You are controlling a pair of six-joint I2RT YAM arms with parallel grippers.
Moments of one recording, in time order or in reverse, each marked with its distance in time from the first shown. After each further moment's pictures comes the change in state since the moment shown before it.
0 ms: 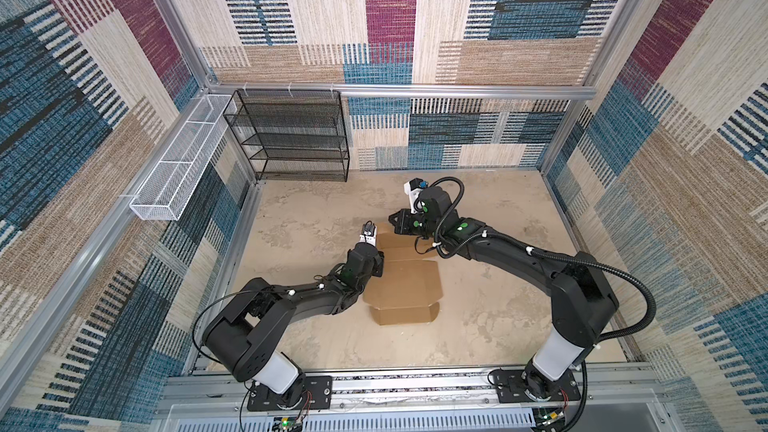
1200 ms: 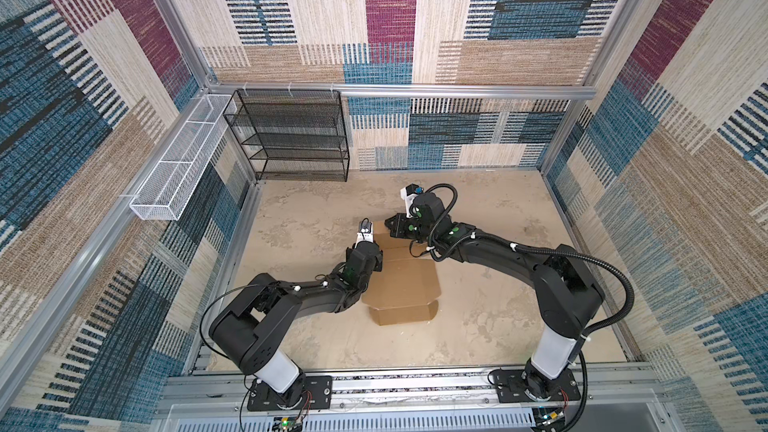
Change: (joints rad) left arm 0.000 0.054 0.022 0.076 -0.124 -0.031; right arm 0.002 0.082 -0.015 0.101 0.000 0.035
